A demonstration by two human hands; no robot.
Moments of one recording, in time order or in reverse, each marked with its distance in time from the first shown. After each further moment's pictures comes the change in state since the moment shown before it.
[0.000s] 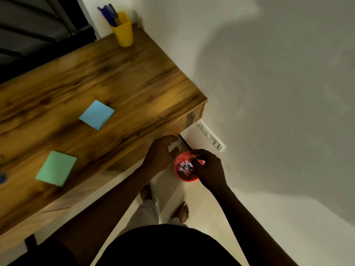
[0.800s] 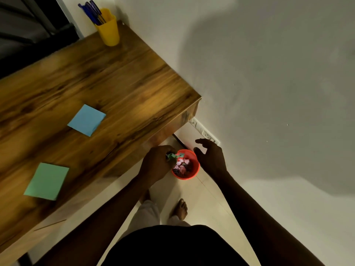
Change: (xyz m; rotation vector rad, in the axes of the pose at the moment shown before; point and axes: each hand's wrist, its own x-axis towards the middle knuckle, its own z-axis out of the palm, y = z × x) left_hand -0.013 -0.013 -0.003 0.104 -0.125 0.041; right_hand 0.042 0.016 0.000 -0.141 0.085 0.070
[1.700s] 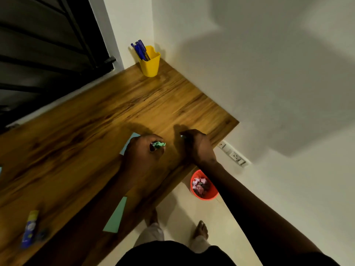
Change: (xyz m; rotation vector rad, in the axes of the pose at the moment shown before) left_hand 0.012 -0.091 -0.236 -0.089 0.269 0.112; right_hand 0.047 -0.226 0.100 -0.031 0.080 -0.441
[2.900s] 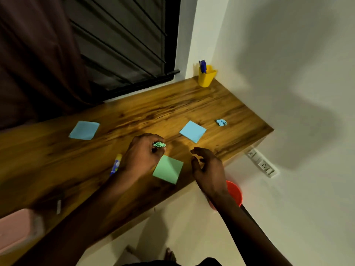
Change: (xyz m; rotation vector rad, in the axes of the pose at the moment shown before) left_hand -0.192 -0.079 -0.154 0.069 0.201 -0.044; right_hand -0.195 -0.184 0.090 0.079 0.096 -0.058
